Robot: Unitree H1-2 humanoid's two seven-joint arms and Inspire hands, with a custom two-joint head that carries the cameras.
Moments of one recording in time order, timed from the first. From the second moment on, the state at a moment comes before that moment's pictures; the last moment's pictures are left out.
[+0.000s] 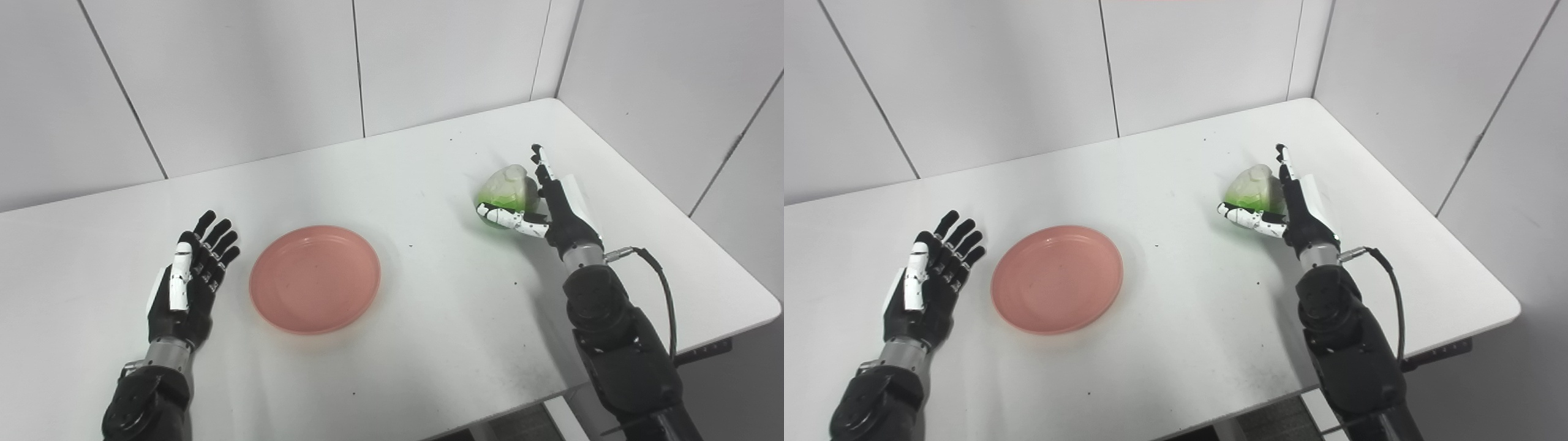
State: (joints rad) left arm -0.37 0.08 0.07 0.42 -0.27 -0.01 -0.30; right arm -0.23 -0.29 -0.09 -0.05 -0.45 0.36 -0.04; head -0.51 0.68
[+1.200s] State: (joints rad) left arm -0.34 0.10 0.07 0.38 -0.29 0.01 -0.32; right arm -0.38 -0.34 0.02 0.13 -0.49 0.44 -0.01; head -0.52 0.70
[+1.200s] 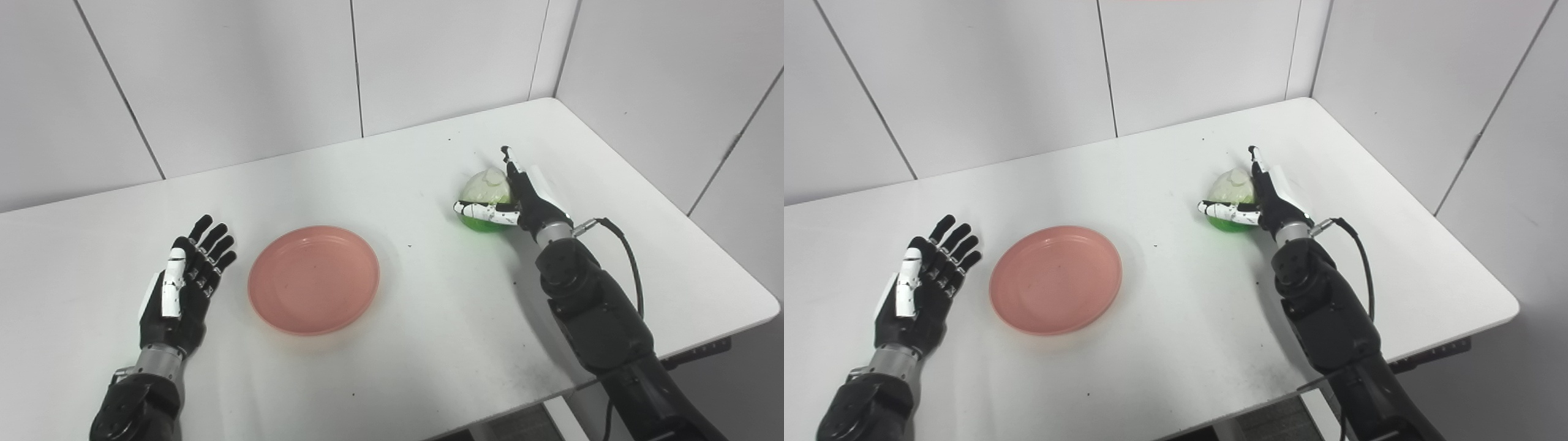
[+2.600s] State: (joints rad) left arm -0.34 0.11 0.06 0.36 -0.30 0.02 -0.33; right arm -0.42 -0.34 -0.06 0.10 -0.68 0.46 0.30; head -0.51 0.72
